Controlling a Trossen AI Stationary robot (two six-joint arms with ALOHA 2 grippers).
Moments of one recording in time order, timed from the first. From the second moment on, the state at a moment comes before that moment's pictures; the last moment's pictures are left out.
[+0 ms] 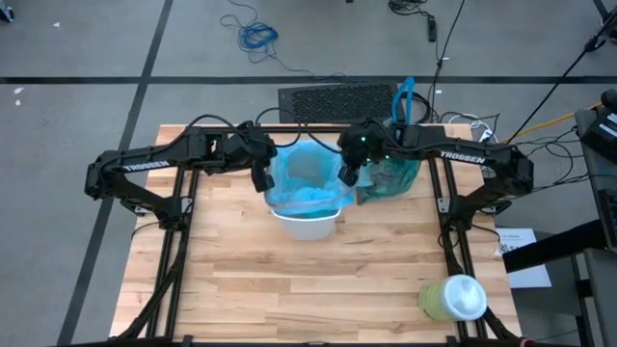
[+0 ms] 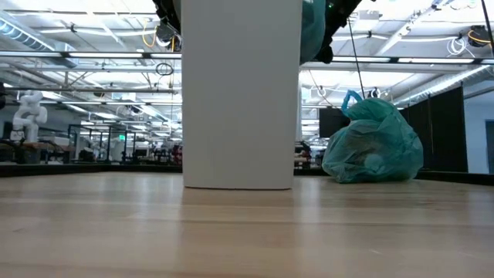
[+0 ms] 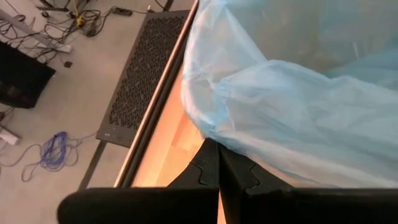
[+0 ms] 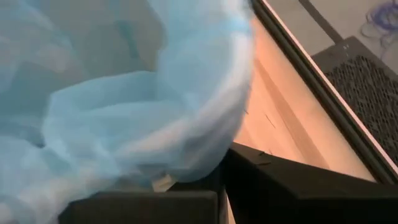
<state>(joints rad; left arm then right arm) 0.17 1.31 1.37 -0.88 -0.37 0.09 -0.30 1.46 1.34 -0.67 0.02 0.11</state>
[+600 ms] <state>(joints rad) 0.17 1.31 1.37 -0.91 -0.37 0.09 -0.23 1.40 1.34 -0.61 0.19 0.06</state>
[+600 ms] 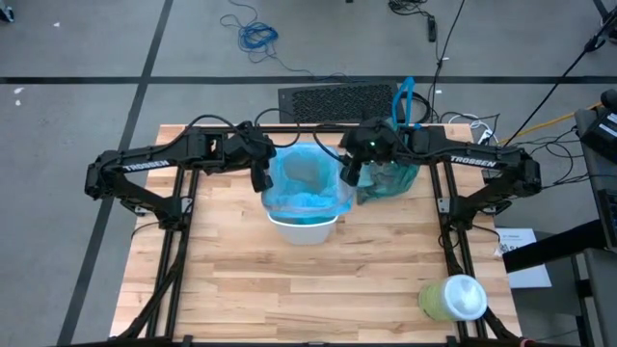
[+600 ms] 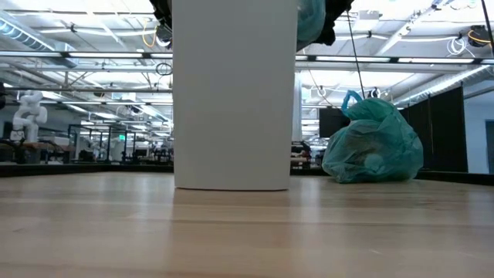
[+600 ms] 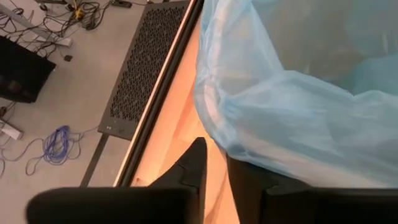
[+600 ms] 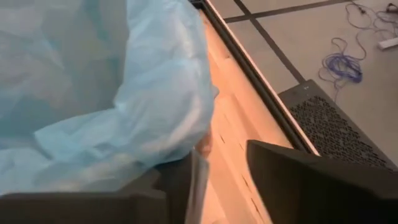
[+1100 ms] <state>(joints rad) 0.17 1.29 1.37 -0.92 -0.38 0.09 -0.23 1.38 1.36 -0.61 0.19 0.01</state>
